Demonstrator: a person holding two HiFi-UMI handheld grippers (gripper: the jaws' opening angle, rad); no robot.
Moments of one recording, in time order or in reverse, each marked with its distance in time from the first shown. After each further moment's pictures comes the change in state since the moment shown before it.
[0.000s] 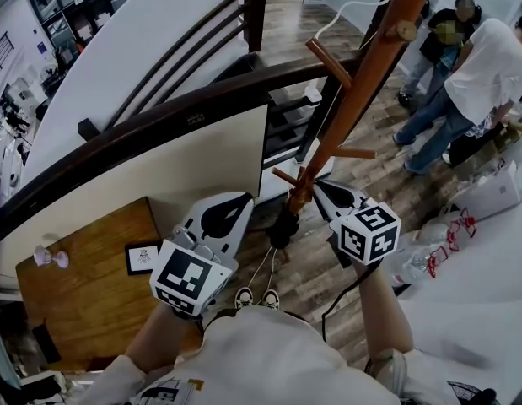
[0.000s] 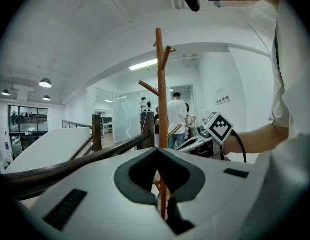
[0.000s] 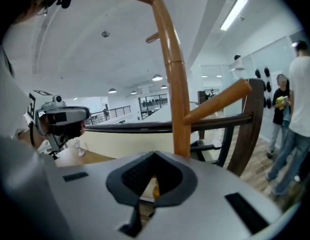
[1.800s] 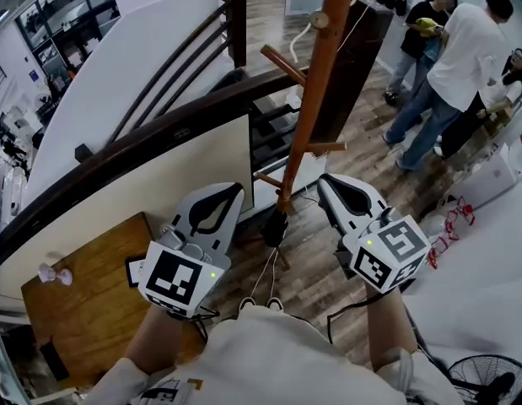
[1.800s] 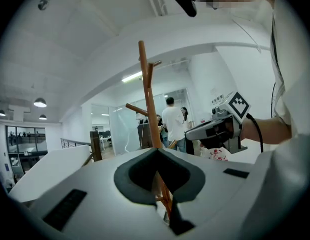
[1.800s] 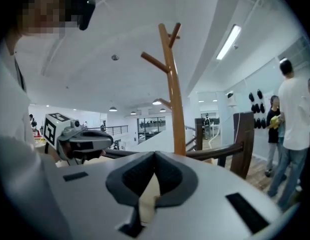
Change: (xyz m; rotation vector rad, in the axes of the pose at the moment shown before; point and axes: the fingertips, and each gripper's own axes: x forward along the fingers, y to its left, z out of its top) left arm -0.006 -0.030 0.067 0.119 -0.104 0.001; right arm -0.113 0.035 0.091 -0.054 -0.284 -0.043
